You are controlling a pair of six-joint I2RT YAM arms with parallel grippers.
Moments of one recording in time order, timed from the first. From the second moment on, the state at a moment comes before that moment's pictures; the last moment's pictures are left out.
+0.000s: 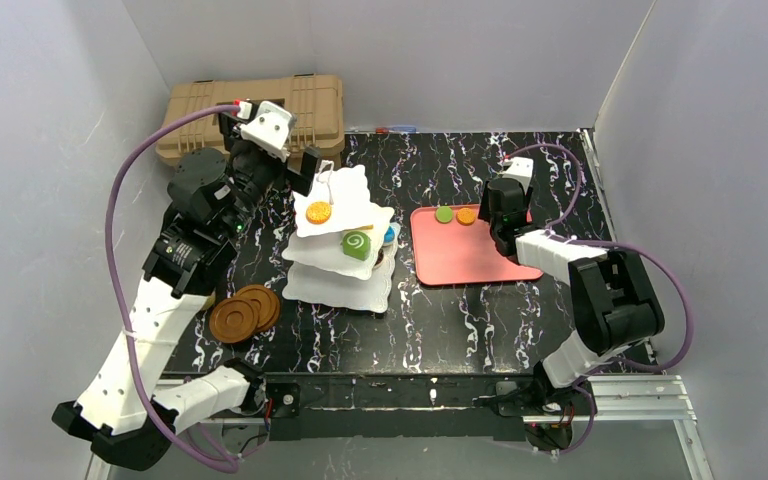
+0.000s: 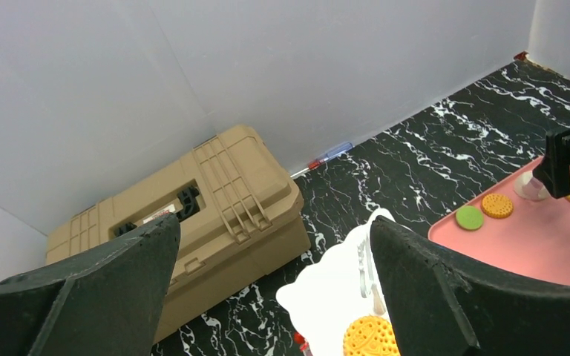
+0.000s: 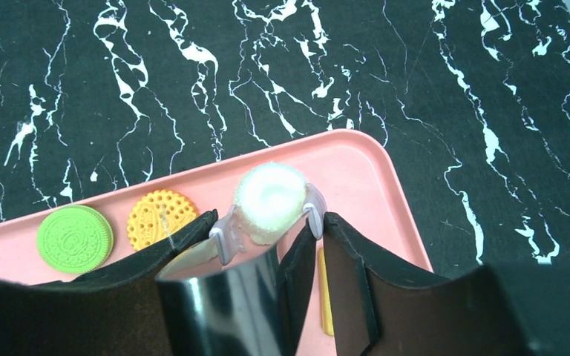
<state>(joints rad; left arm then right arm) -0.51 1.03 1.43 -0.37 -0.11 0.31 0.34 1.59 0.82 0.26 0.49 0.24</state>
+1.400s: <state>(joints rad) -0.51 1.01 1.48 -0.38 -0.18 0.36 1.07 1.19 0.72 -0.06 0.46 0.55</state>
